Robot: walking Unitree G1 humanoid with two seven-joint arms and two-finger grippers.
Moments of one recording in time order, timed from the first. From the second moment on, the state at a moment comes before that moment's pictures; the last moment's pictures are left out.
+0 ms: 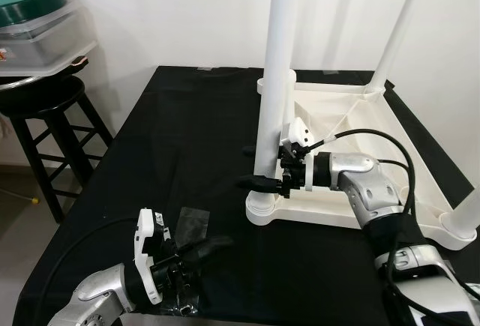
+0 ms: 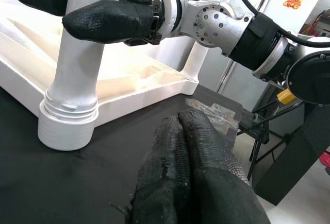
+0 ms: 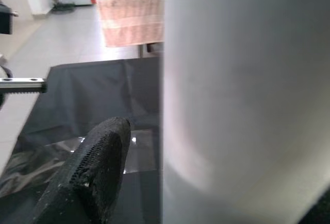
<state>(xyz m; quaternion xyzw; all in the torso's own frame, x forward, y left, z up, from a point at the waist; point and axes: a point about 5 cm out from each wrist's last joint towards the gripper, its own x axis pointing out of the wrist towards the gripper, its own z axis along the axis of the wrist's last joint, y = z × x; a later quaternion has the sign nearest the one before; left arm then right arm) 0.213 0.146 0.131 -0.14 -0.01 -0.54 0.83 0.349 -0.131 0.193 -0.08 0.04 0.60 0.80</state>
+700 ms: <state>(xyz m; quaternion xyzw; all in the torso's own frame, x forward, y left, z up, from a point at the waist) 0.213 0.145 0.133 -0.14 -0.02 -0.54 0.83 0.337 -0.116 0.175 -0.05 0.00 0.47 0.88</state>
